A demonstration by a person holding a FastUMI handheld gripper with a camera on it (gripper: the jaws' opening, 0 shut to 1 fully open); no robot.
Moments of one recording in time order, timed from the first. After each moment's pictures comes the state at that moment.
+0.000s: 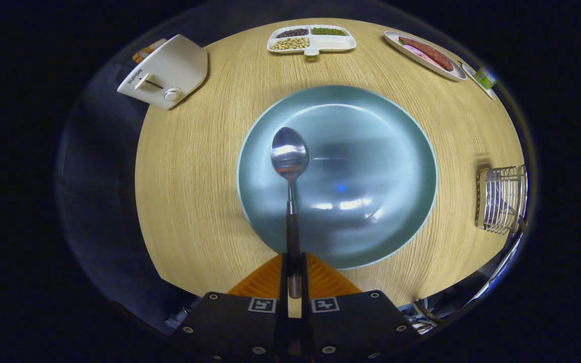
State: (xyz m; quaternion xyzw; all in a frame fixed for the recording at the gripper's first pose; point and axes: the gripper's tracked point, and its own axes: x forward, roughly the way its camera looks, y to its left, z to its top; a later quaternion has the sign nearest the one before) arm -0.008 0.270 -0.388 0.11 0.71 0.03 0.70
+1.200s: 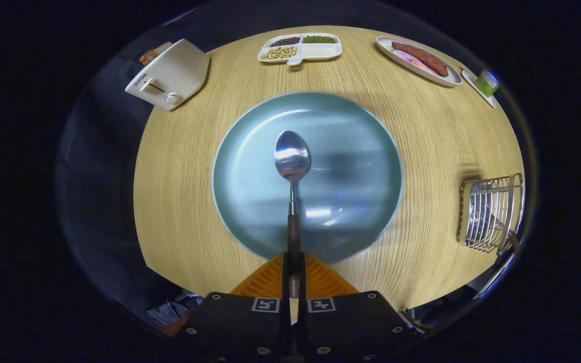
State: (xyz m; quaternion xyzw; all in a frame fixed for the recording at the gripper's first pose) arm -0.009 0.230 -0.386 0.09 0.68 0.06 0.72
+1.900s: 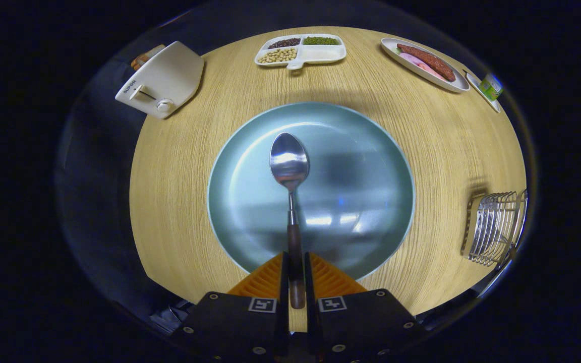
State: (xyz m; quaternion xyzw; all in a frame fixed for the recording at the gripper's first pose) arm 0.010 0.237 -0.407 0.09 0.69 0.05 0.72
